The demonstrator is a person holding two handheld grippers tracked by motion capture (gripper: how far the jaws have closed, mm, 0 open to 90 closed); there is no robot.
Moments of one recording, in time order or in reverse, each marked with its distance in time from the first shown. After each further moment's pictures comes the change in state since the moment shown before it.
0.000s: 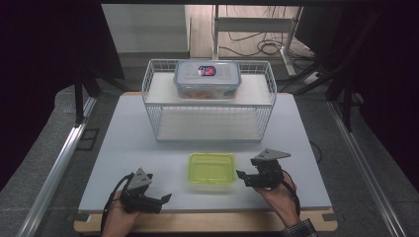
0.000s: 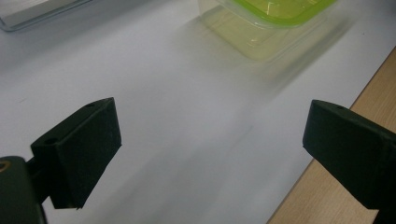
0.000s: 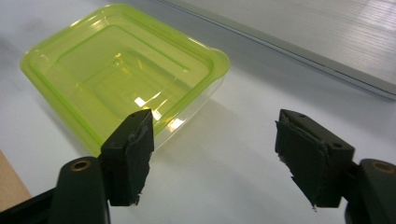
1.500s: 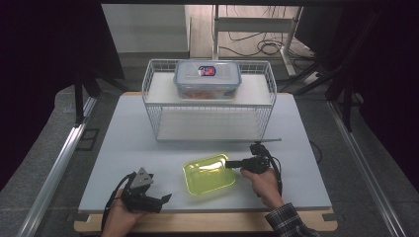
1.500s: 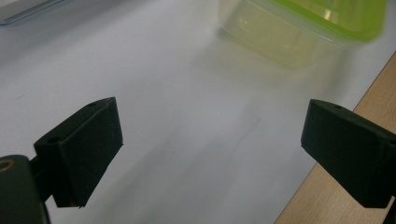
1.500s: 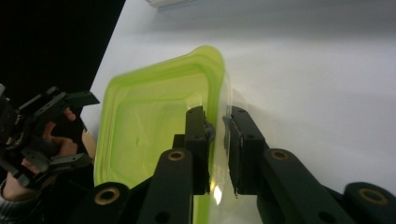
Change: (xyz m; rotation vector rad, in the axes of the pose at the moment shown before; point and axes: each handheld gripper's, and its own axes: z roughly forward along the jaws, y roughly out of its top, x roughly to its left) left arm 0.003 -0.002 0.003 0.028 0.008 0.035; right arm -0.028 0.017 0.057 0.141 0.400 0.567
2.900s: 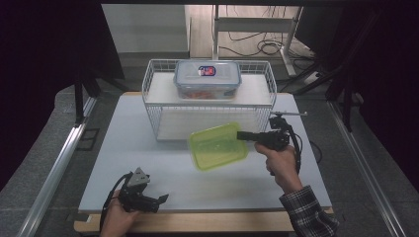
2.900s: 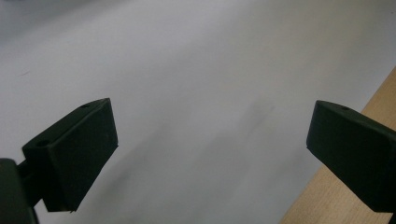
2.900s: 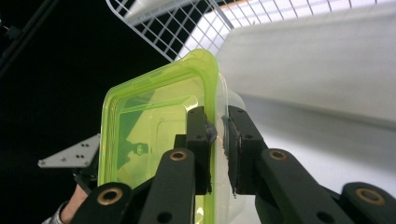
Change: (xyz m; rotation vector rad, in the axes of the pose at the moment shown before) left arm 0.009 -0.007 0.001 0.024 -0.003 -0.045; right arm 0.059 0.056 -0.082 -0.205 0.035 -0.117
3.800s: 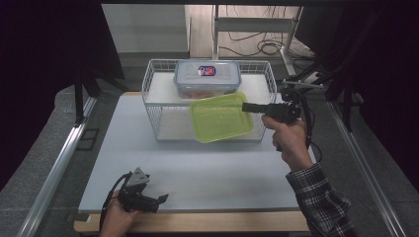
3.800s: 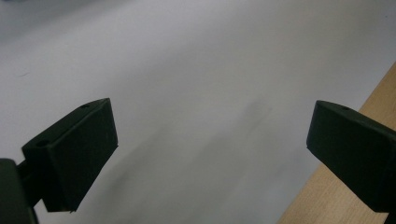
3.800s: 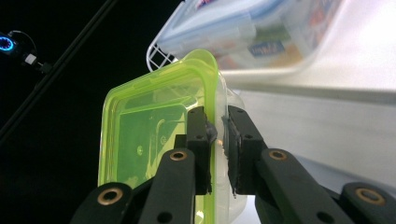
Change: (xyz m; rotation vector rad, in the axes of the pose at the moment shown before) left arm 0.001 0.000 0.000 -0.012 -0.012 -0.005; right arm 0.038 0.065 -0.030 -0.089 0.029 -0.003
